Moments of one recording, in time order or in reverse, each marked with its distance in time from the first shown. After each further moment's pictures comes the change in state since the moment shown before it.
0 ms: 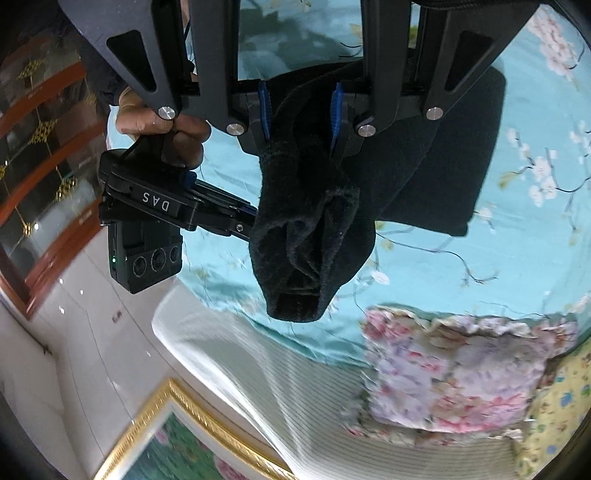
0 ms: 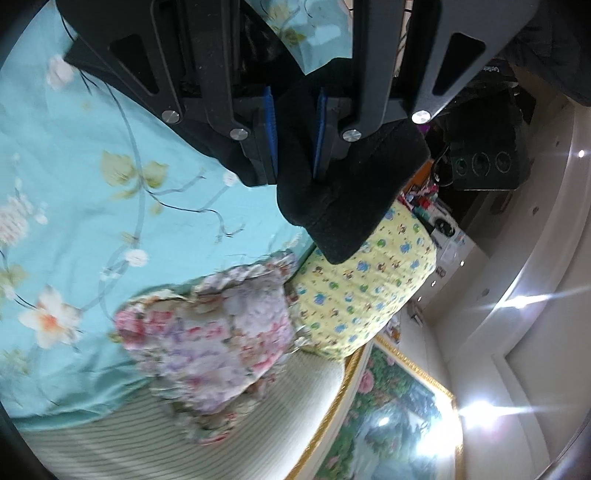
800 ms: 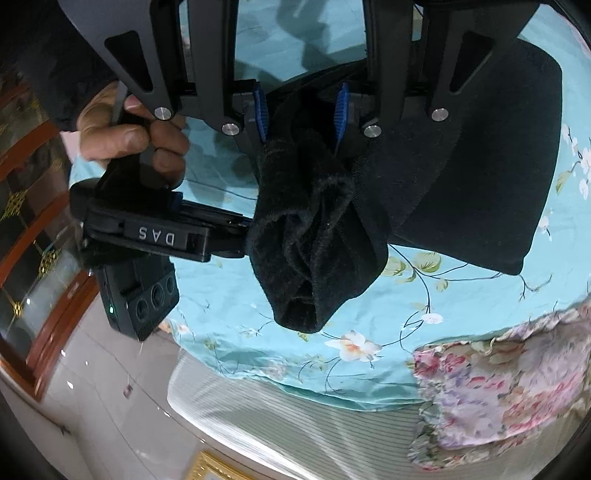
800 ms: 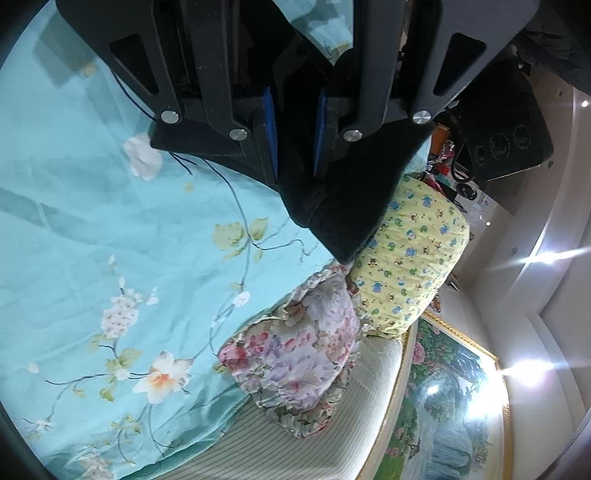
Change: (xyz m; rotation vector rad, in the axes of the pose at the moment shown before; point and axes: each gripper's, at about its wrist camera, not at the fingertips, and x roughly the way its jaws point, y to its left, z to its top) left arm 0.082 -0.033 -0.042 0.222 0.119 0.070; right arm -0.043 -0.074 -0.058 0.151 -0.054 -0.114
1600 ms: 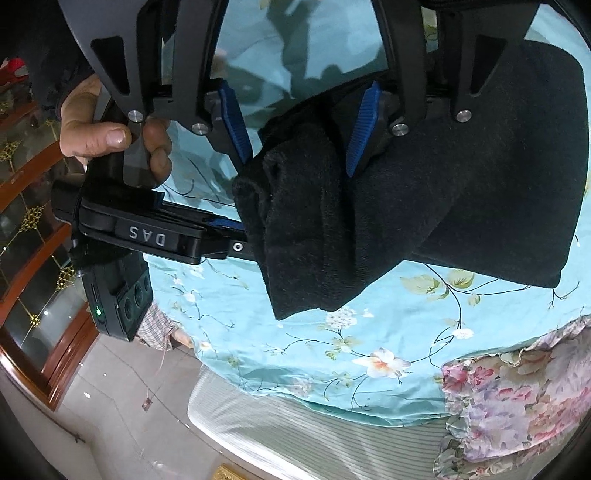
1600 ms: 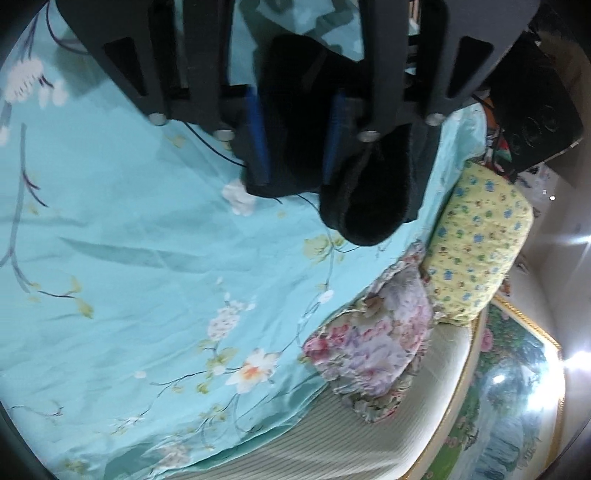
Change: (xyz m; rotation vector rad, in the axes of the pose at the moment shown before) left arm 0.012 -0.001 -0.003 0.016 0.061 -0.110; right arm -0.038 0.002 -0.023 0.082 -0.060 -0.342
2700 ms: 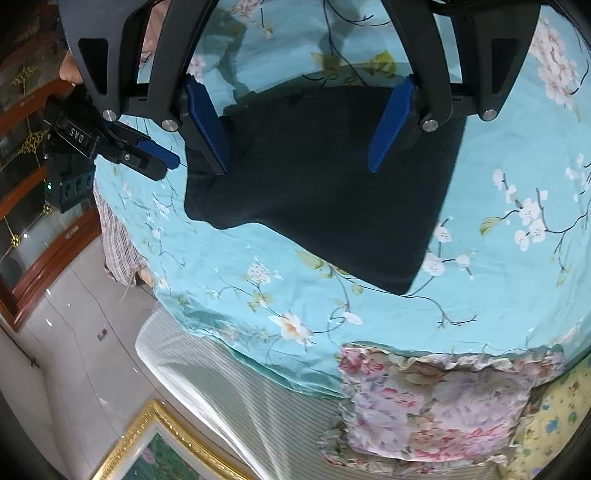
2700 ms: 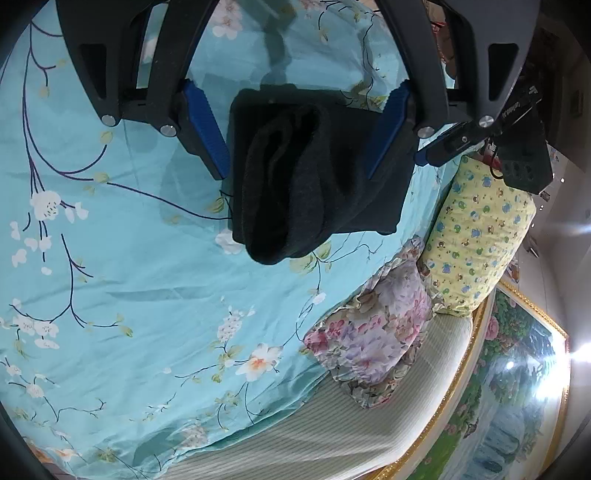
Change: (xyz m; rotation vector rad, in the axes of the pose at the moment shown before) left arm -0.088 0.077 -0.010 -0.253 -0.123 0.088; right arm -0.043 0.042 -0.042 0.036 -0.055 -0.039
